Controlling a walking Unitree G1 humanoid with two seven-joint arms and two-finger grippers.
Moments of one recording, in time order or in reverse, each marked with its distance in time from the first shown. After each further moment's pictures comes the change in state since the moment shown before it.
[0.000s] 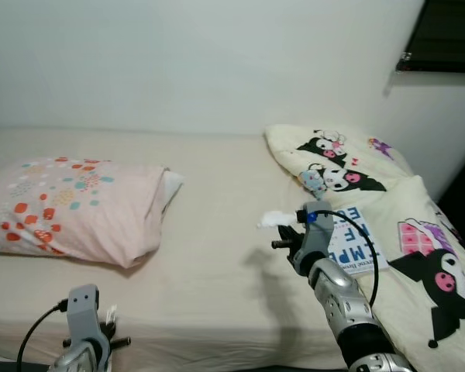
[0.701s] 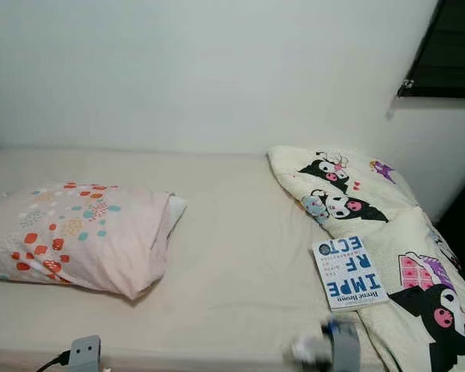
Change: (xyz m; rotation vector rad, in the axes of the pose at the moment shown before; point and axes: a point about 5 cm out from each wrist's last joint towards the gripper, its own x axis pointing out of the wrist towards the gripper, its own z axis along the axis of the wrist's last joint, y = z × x) left arm -0.022 0.011 -0.073 0.044 0.259 0.147; right arm -0.138 -0.042 -0.189 0.166 0.697 -0.350
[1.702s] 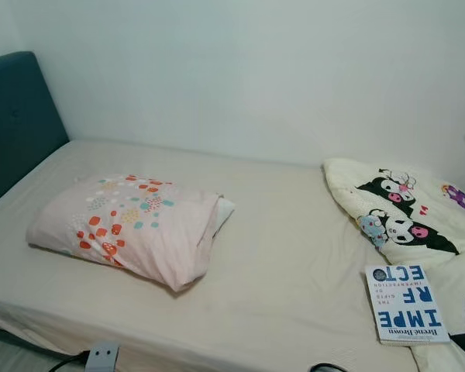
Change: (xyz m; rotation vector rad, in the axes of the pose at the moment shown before) left arm 0.002 -0.021 -0.002 0.188 0.046 -0.062; right arm -0.002 0.024 -0.040 -0.243 0.175 0.007
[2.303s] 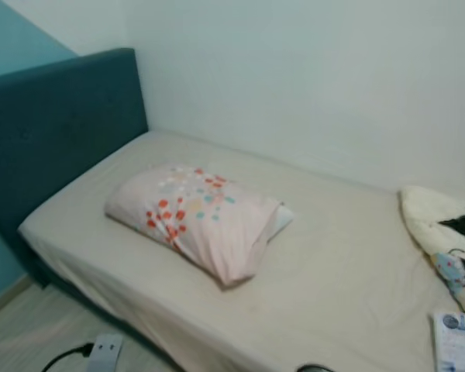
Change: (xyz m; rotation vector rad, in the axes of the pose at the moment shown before) left arm 0.000 -0.001 -0.002 0.087 0.002 -0.025; right arm 0.001 0.006 -0.001 -0.041 0.001 0.001
